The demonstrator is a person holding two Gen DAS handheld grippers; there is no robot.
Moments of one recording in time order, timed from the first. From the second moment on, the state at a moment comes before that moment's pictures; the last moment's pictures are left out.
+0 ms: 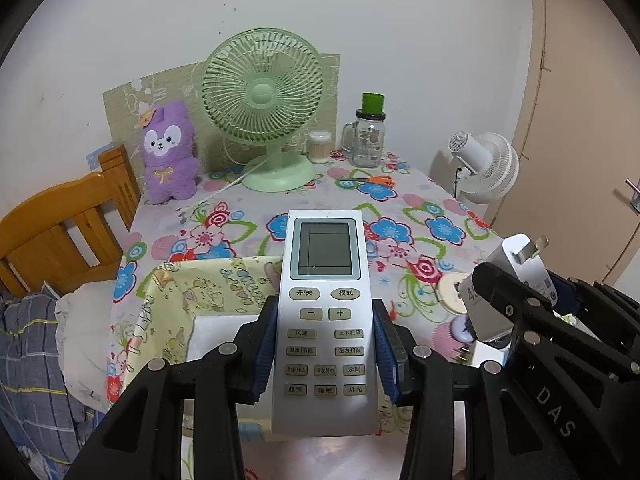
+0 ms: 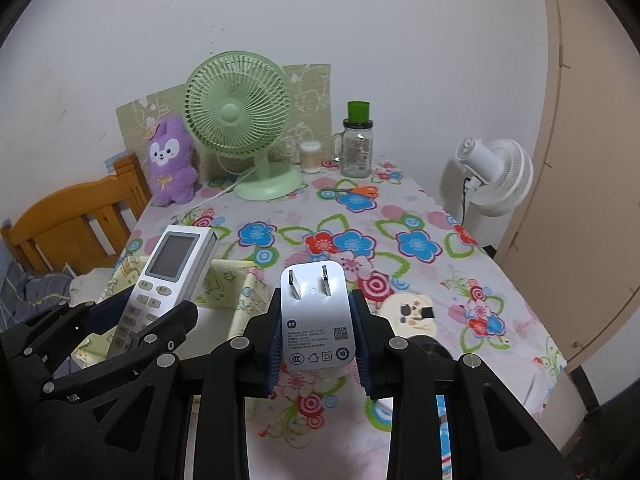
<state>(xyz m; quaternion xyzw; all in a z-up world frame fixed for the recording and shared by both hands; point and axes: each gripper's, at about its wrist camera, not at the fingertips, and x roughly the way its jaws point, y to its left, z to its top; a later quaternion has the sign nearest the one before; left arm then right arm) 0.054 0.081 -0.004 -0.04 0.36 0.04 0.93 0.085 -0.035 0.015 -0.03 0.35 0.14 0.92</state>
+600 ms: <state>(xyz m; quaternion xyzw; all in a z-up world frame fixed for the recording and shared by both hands) 0.070 0.123 -0.027 -0.04 0.39 0.06 0.92 0.107 0.013 0.004 -0.02 0.37 0.16 0.91</state>
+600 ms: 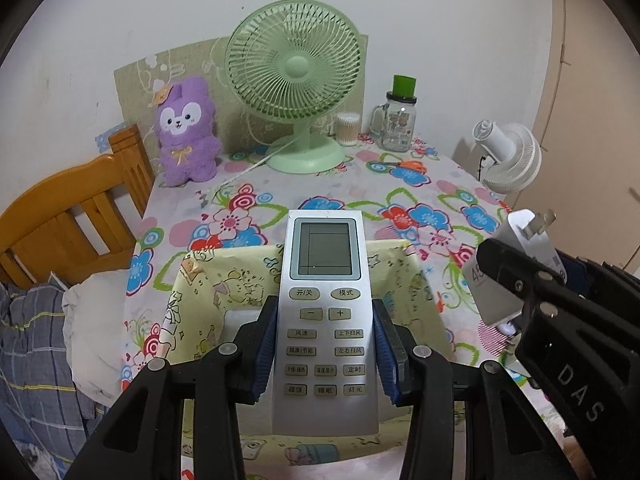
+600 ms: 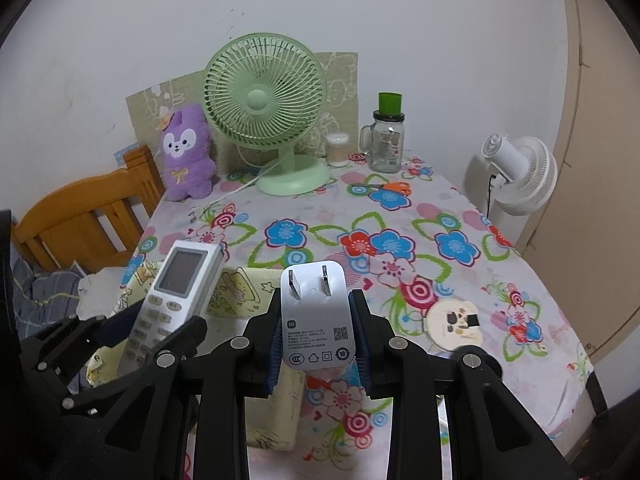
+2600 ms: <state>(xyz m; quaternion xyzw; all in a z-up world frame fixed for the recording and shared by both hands) 0.093 0.158 -0.083 -0.08 0.47 0.07 0.88 0.135 0.076 -0.057 -0.04 0.45 0.21 0.87</state>
